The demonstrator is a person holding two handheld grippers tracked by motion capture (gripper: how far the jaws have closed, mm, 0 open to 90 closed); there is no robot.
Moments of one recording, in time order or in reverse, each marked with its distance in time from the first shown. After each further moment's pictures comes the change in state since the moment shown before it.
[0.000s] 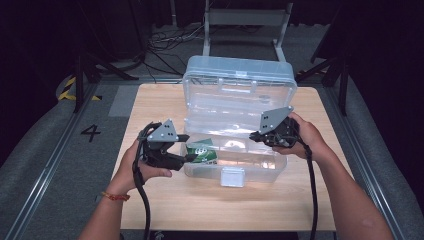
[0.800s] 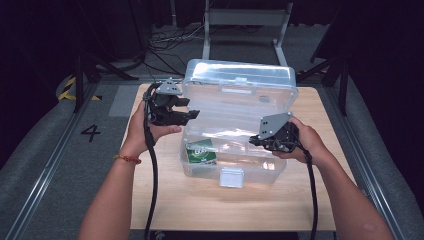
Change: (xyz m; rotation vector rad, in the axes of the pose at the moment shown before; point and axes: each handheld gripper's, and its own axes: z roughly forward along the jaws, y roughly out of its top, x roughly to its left) left arm 0.061 0.053 0.015 -0.006 0.155 -0.120; right arm 0.011 -0.001 0.000 0.004 -0.011 -0.024
